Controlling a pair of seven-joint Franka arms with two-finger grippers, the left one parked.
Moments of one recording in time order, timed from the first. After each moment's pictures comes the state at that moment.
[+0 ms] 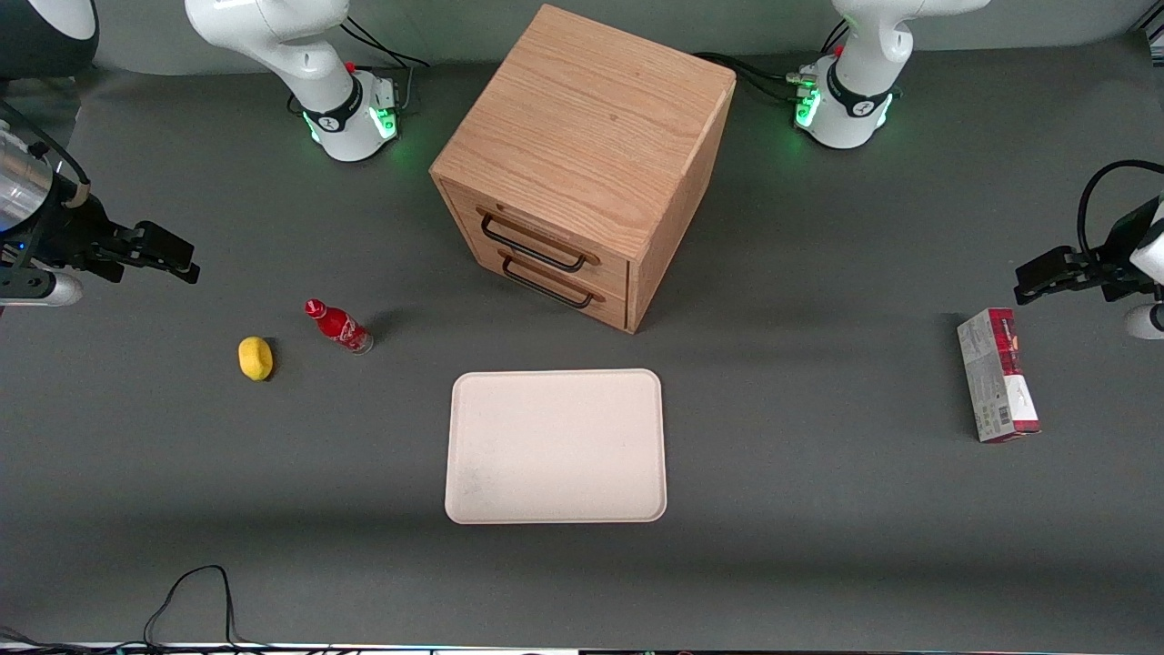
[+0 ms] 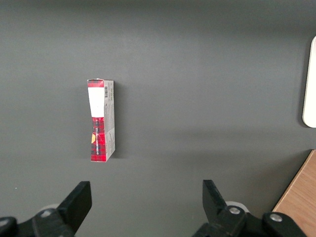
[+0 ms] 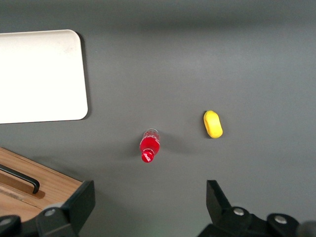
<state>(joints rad) 0.19 0.01 -0.13 -1.57 0.00 1.57 0.12</state>
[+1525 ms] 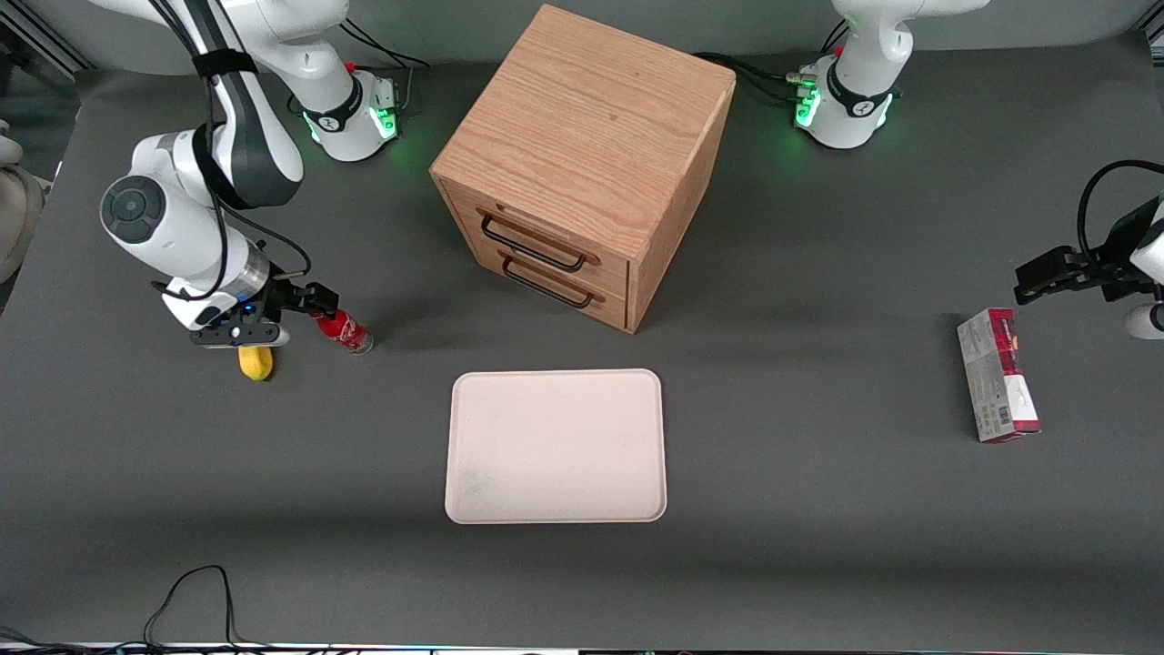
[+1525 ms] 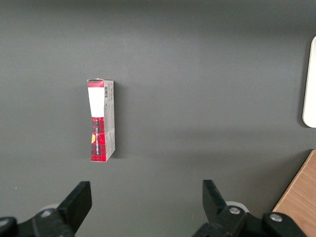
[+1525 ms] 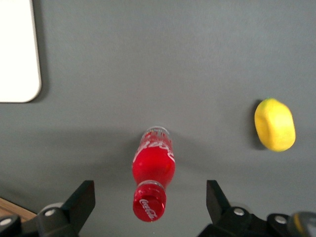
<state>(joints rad) 0.20 0.00 -0.08 -2.30 0.01 2.26 0.12</state>
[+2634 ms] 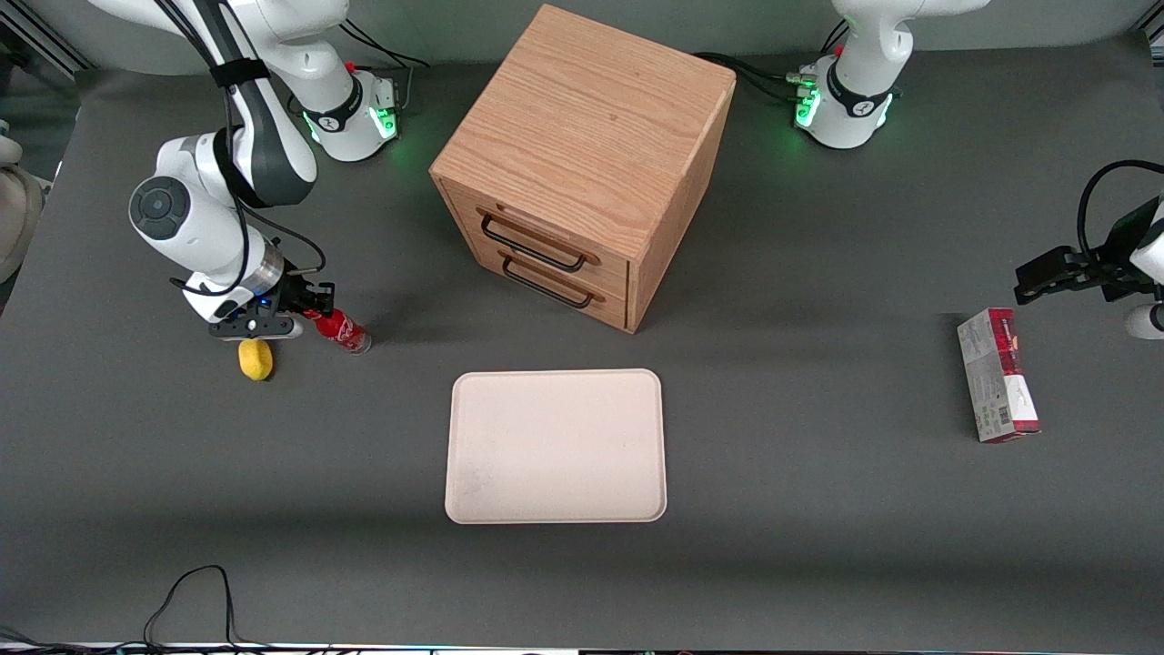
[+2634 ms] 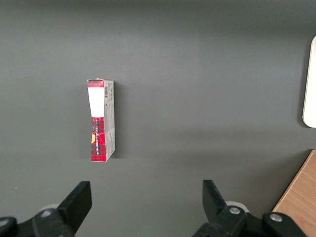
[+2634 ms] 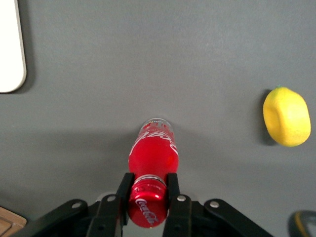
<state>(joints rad) 0.20 0.00 -0.08 -2.37 0.01 2.34 0.12</state>
